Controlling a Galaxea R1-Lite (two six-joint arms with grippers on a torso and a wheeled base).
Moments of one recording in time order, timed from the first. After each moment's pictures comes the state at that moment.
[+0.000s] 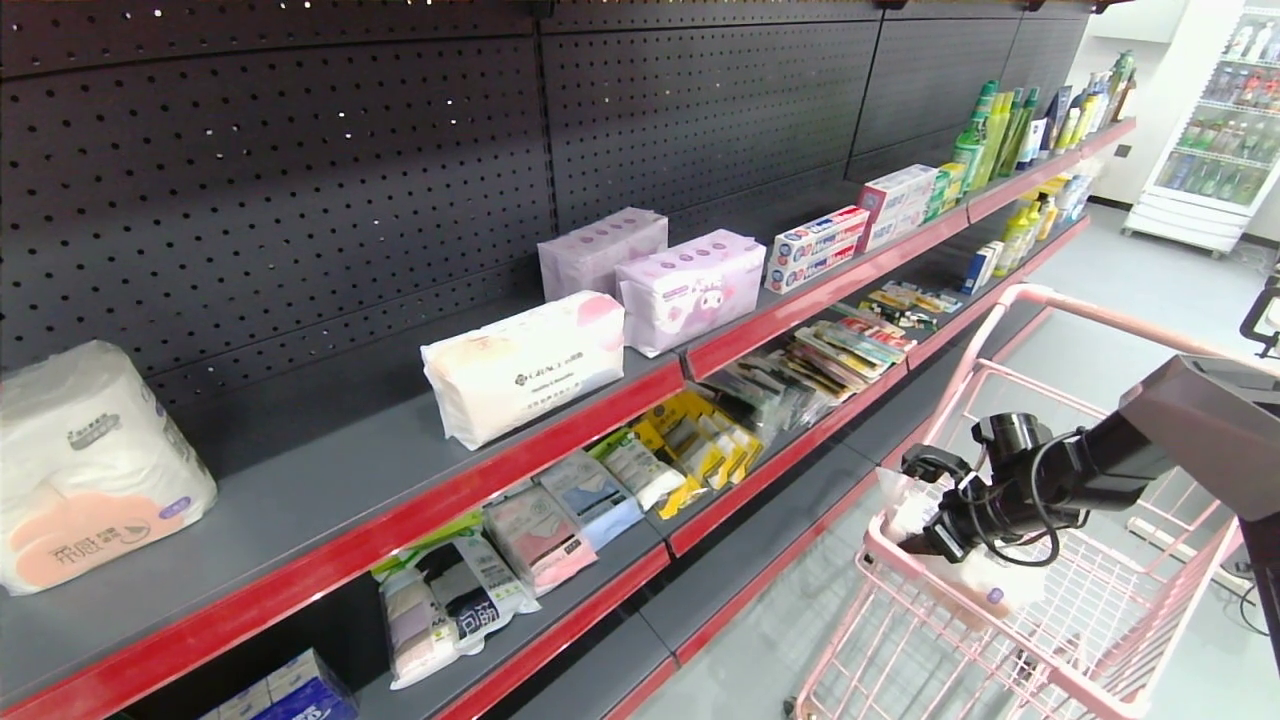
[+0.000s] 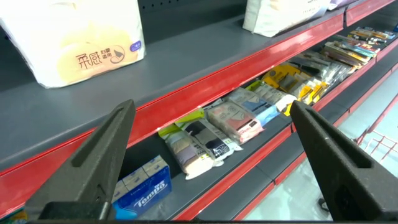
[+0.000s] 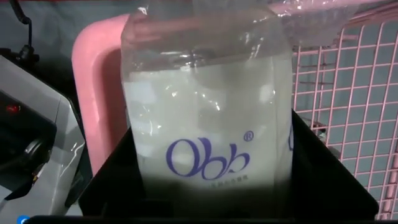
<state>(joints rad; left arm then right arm) 0.00 0.00 0.00 0.00 -0.01 0.00 -0.18 2.55 -1.33 -0.07 0.28 -0.78</state>
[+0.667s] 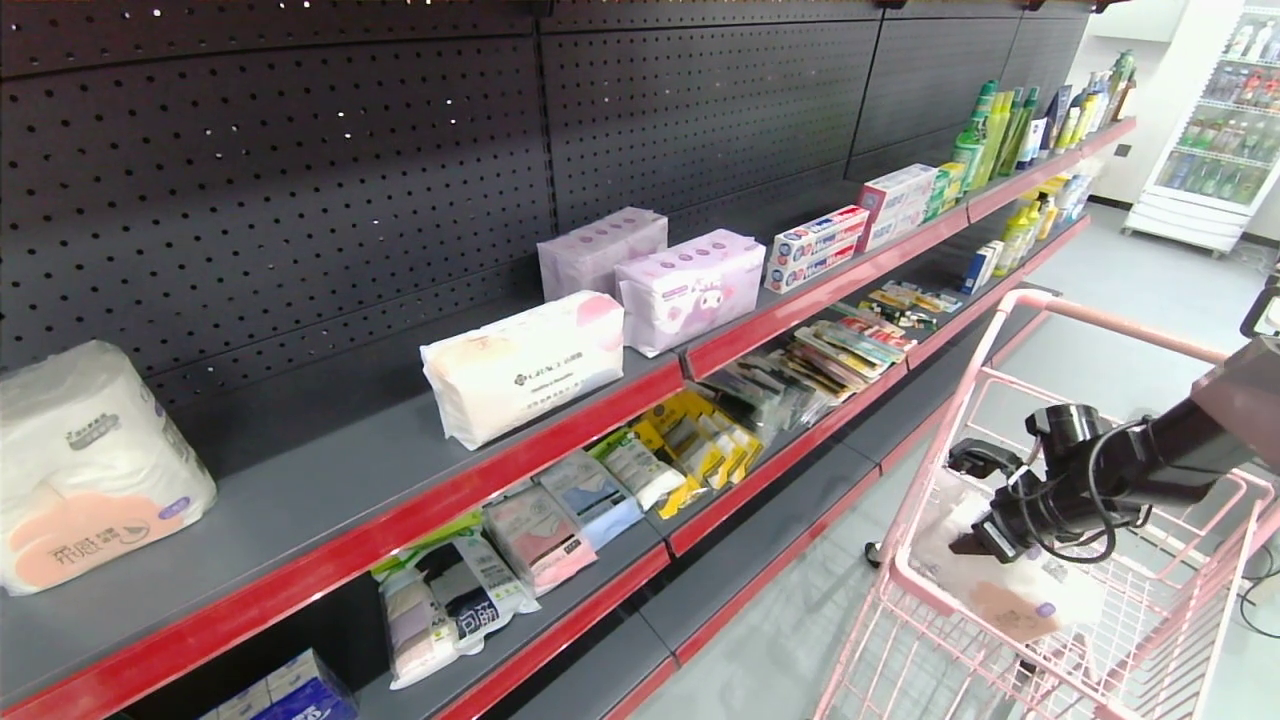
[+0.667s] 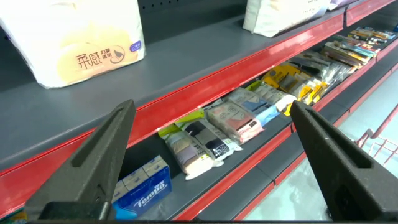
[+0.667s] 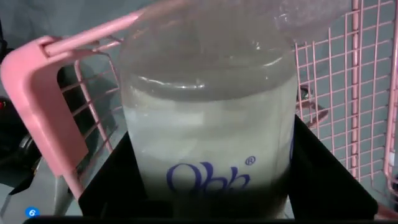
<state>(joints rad) 0.00 0.00 0.00 0.00 -0.01 0.00 -0.27 2.43 -1.26 -0.05 0.21 -0.77</state>
